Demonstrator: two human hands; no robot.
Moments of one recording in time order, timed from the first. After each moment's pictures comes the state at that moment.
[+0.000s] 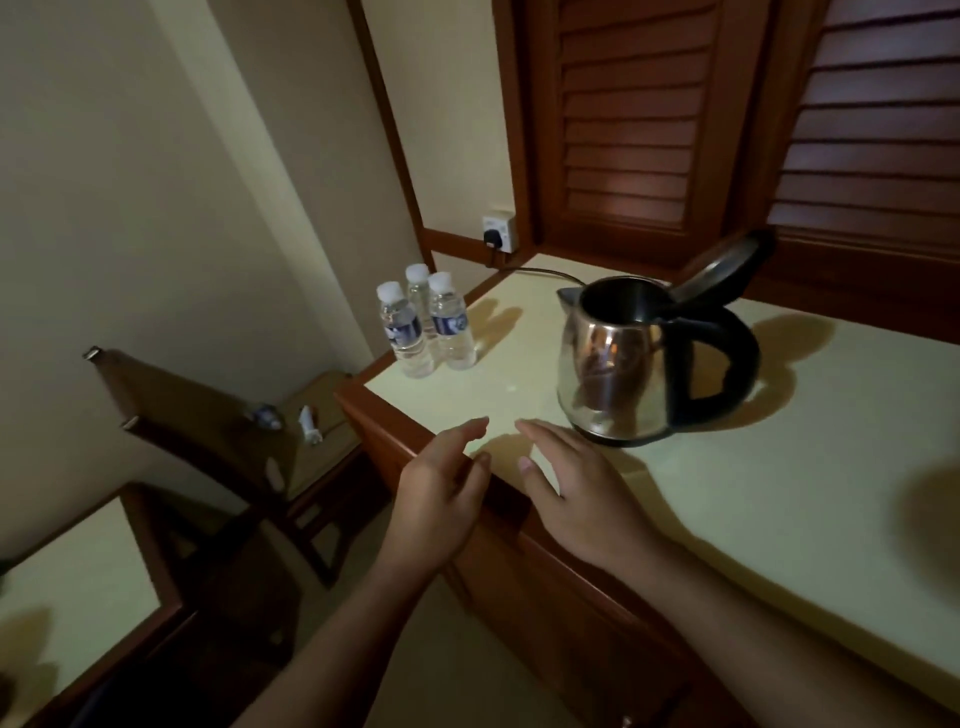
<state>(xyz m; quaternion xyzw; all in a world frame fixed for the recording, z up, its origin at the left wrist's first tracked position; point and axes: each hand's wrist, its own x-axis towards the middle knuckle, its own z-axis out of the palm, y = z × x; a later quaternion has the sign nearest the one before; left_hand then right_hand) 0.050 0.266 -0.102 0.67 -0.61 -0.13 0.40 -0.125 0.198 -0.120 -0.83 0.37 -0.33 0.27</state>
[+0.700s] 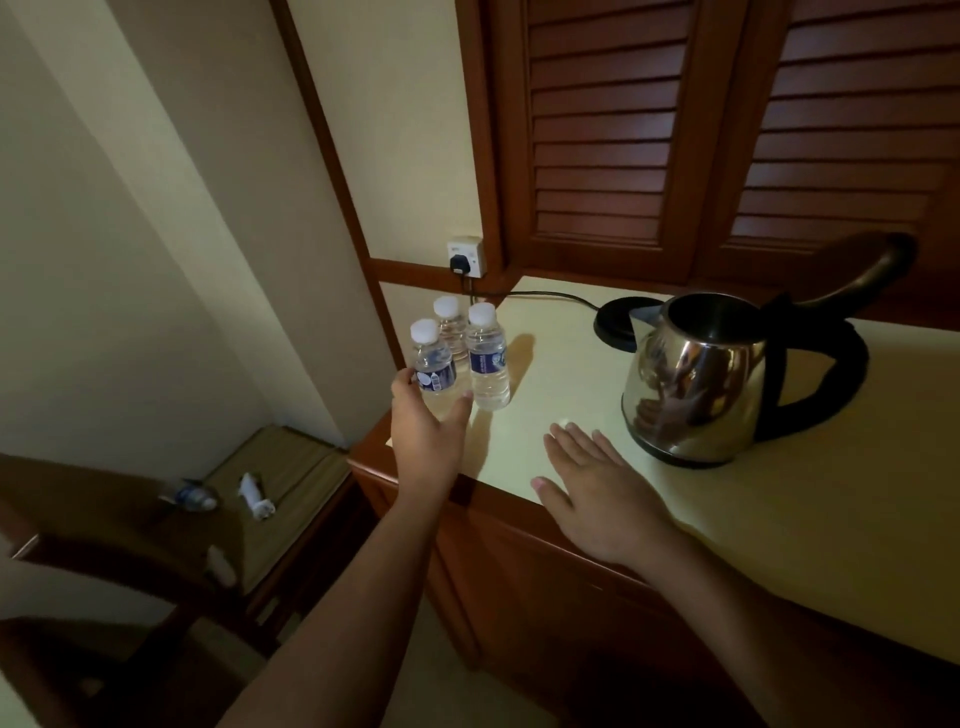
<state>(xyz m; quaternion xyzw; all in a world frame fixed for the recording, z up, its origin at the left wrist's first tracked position) 0.199 0.120 -0.116 0.68 -0.48 -0.18 0.53 -0.011 0.157 -0.139 -0.84 0.54 -0.08 0.08</state>
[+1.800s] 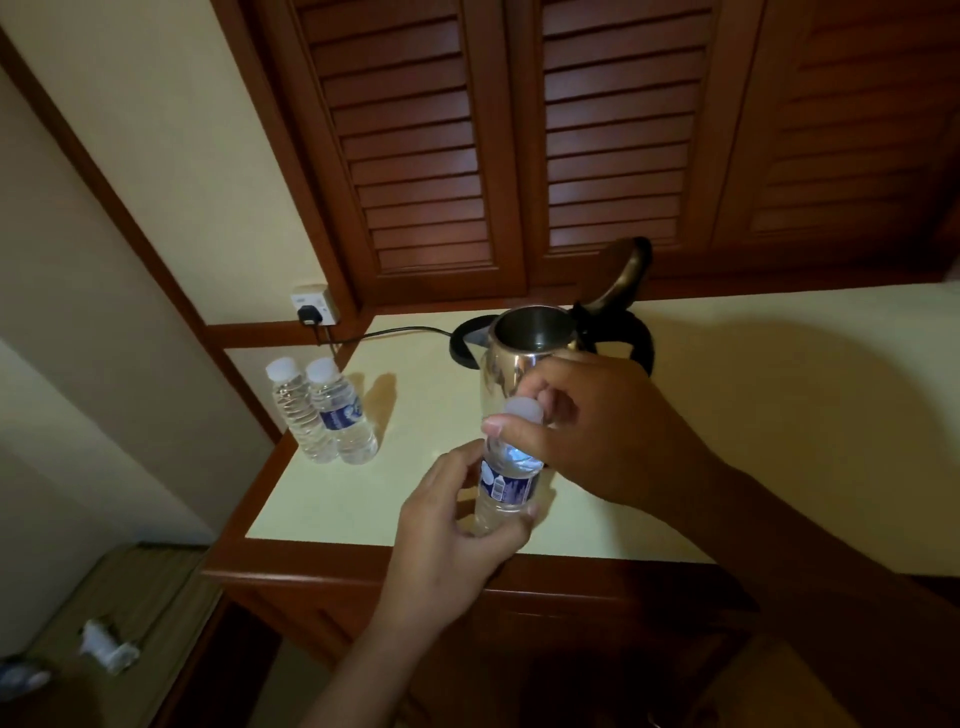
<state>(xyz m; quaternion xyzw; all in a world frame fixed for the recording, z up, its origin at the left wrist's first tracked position) 0.091 0.206 -0.077 0.42 -0.75 -0.32 0.40 -0.094 0.214 0.007 -0.72 0.56 -0.39 0.09</state>
